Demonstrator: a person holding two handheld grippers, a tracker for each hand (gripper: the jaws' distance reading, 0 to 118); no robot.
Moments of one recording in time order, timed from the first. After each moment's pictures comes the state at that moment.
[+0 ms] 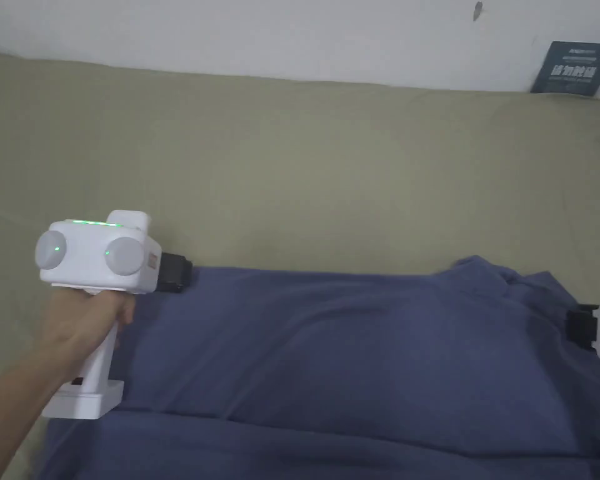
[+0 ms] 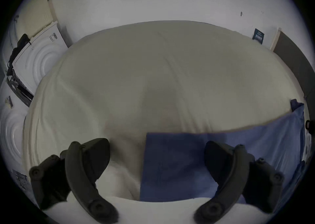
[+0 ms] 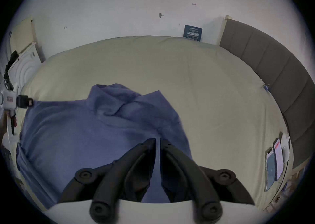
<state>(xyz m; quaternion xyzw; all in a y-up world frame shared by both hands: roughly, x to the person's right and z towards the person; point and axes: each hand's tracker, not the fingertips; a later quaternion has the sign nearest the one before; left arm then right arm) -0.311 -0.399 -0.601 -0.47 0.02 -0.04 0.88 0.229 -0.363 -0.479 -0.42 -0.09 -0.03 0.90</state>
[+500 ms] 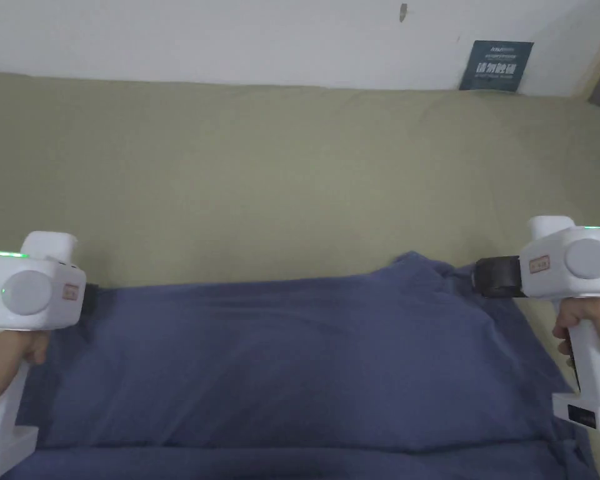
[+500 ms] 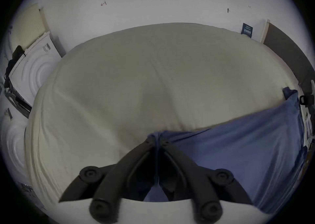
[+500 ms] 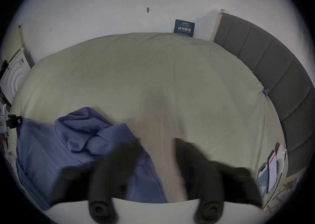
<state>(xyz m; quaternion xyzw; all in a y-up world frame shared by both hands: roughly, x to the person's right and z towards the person) -0.297 -0.388 -0.588 -0.46 -0.02 -0.07 0.88 0.263 -0.365 -0.543 -0.48 -0.10 -0.01 0.87</state>
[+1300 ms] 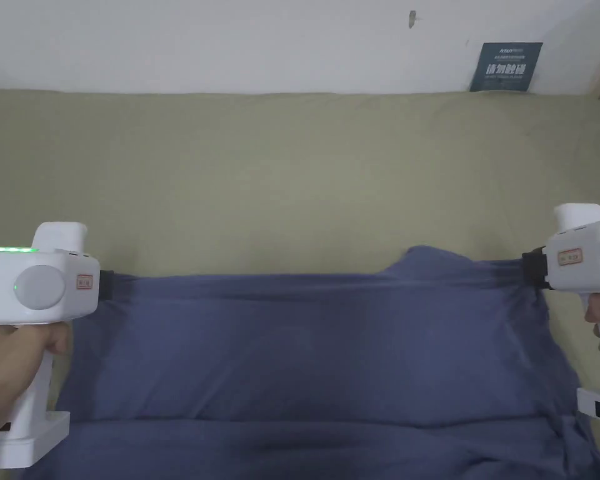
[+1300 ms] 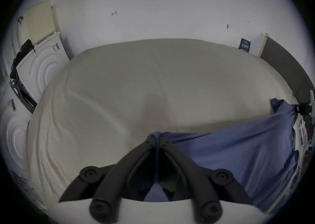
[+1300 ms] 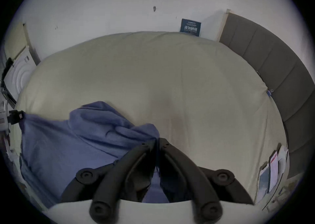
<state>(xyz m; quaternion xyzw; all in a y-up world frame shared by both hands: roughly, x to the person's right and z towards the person) -0.313 -0.335 -0.543 -0.42 -0.01 -0.04 0.91 0.260 -0.318 -0.485 -0.43 -0.08 -0.03 0.90</state>
